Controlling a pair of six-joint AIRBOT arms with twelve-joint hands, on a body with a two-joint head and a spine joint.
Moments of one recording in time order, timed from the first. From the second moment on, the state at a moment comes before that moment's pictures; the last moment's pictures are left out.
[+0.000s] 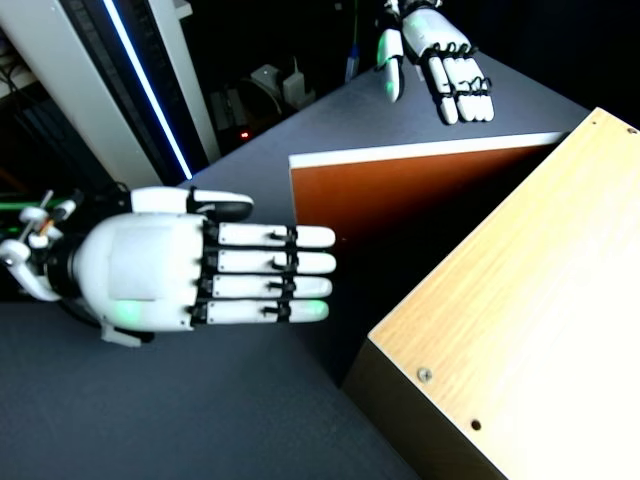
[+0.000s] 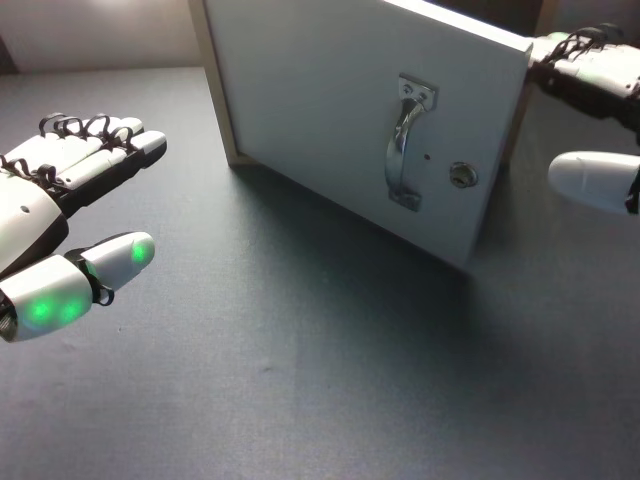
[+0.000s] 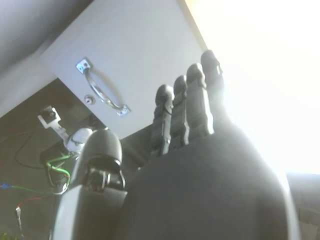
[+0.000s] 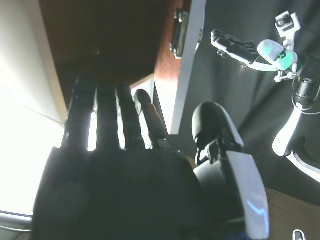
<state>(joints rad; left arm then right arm) 1.10 -0.88 1.02 -0.23 -1.32 0.77 -0.75 -0.97 1.21 -0.15 1.01 -0.42</state>
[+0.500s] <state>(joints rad) 1.10 -0.88 1.01 -0.23 -1.32 0.77 -0.75 -0.97 1.18 -0.25 1.03 -0.39</state>
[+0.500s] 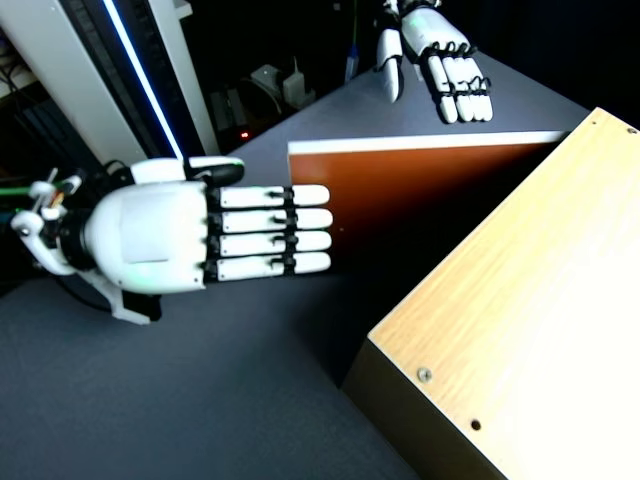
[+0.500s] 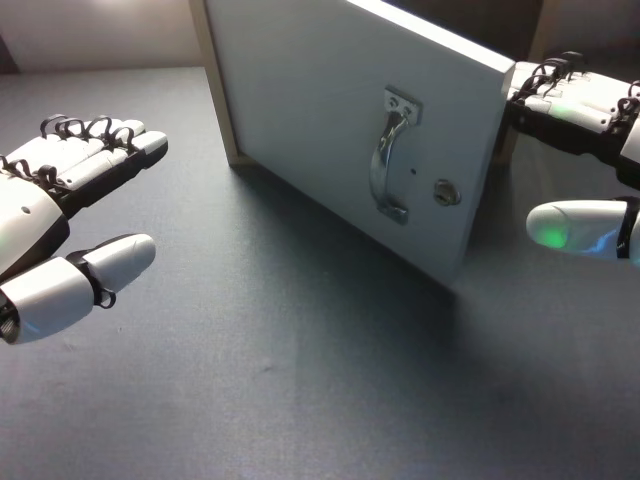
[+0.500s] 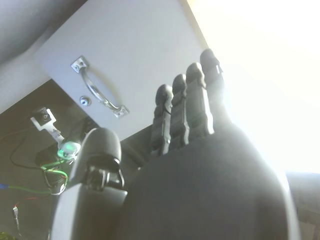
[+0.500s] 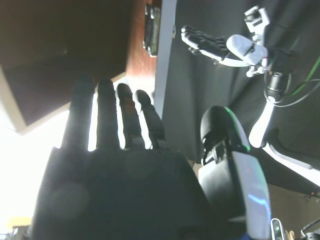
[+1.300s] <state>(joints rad) 1.12 -0.88 1.01 -0.25 -1.32 0.77 -0.75 -1.05 1.18 -0.40 1.05 -0.31</state>
